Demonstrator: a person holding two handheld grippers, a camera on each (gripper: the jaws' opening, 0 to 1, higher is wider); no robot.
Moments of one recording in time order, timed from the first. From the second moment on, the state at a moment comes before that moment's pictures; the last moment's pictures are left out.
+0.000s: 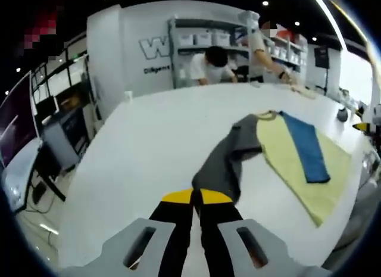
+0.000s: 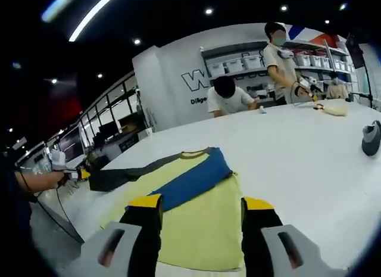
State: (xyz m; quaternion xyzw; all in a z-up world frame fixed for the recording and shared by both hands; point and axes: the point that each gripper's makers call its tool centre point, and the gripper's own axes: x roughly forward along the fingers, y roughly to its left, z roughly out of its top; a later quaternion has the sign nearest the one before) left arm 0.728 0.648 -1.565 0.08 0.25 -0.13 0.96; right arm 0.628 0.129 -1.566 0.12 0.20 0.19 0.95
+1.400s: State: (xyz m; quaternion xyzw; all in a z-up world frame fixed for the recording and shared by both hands) left arm 0.783 0.436 -1.357 0.15 0.13 -0.36 0.91; right arm 0.566 0.141 -1.587 0.14 0.29 0.36 0.88
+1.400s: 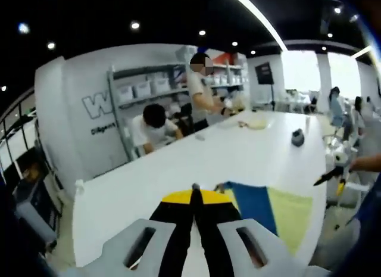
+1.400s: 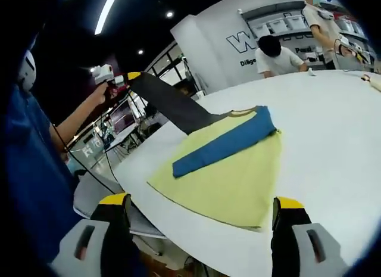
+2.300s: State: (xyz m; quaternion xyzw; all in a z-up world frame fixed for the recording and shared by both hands) left arm 0.657 0.265 -1.564 0.37 0.17 -0.54 0.73; right arm 0.549 0.136 -1.606 0.16 0.31 0.35 0.87
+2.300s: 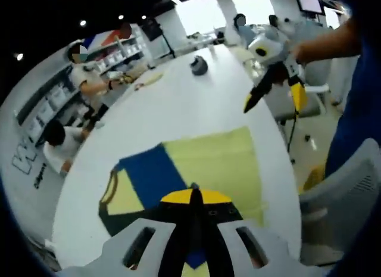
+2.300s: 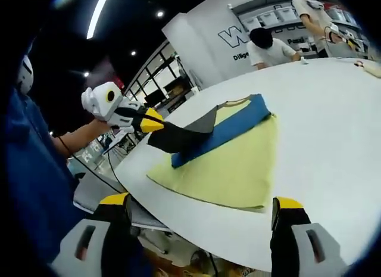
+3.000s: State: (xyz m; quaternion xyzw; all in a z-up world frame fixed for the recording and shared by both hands) left arm 0.630 0.224 -1.608 0.30 0.20 -0.54 0.76; right arm 0.556 0.138 -1.591 0.14 0.30 0.36 0.87
